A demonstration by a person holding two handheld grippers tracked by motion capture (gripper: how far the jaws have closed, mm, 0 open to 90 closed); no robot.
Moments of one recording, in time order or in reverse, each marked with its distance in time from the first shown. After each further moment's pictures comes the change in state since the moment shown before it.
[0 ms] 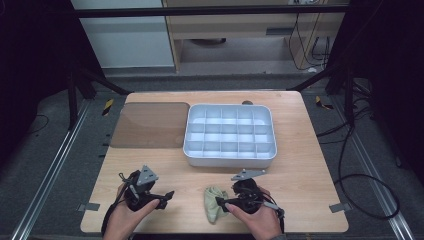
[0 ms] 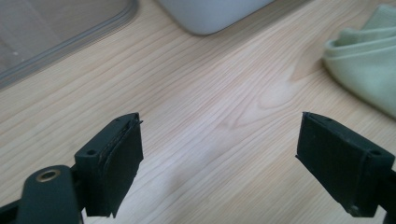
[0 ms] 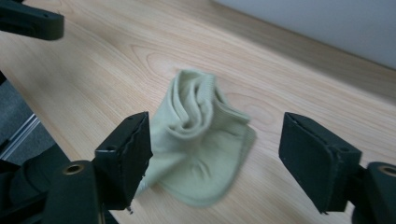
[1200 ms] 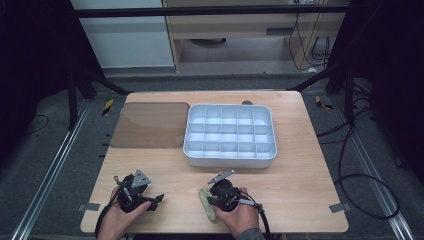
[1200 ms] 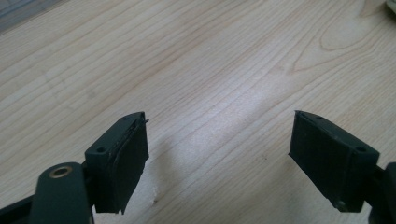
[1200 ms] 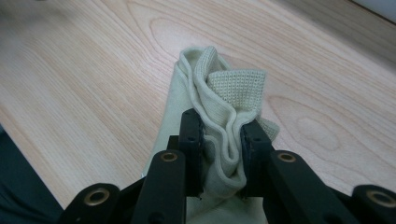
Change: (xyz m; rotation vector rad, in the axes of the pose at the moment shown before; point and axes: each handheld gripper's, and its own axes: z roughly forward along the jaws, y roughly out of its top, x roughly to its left) left arm 0.025 -0.030 0.017 0.078 0.022 0.003; right arm 0.027 0.010 0.048 0.149 -0.062 -0.091
